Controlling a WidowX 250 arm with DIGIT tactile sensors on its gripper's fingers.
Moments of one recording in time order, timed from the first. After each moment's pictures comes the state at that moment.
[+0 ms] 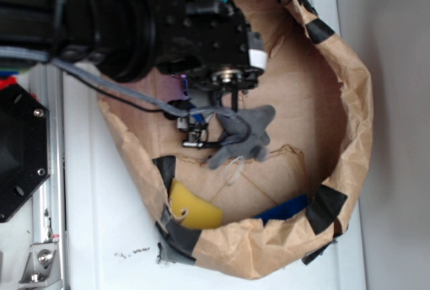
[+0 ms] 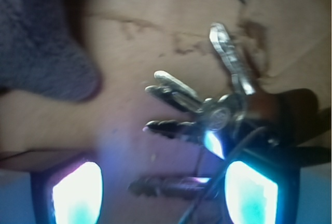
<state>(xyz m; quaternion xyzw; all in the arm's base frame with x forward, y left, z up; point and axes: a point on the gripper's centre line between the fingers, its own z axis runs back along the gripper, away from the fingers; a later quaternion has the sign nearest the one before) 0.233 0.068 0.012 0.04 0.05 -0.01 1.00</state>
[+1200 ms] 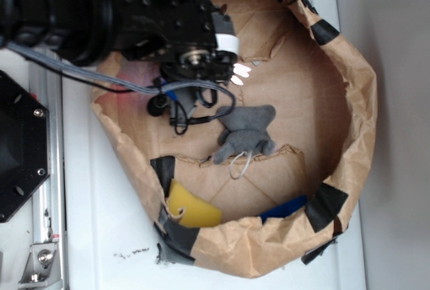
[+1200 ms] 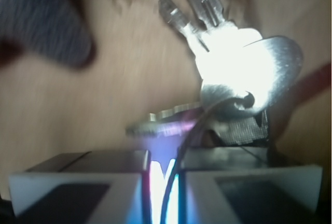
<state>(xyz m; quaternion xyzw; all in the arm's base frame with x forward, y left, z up) 0.212 0.070 0.023 0.00 0.04 0.01 1.00</state>
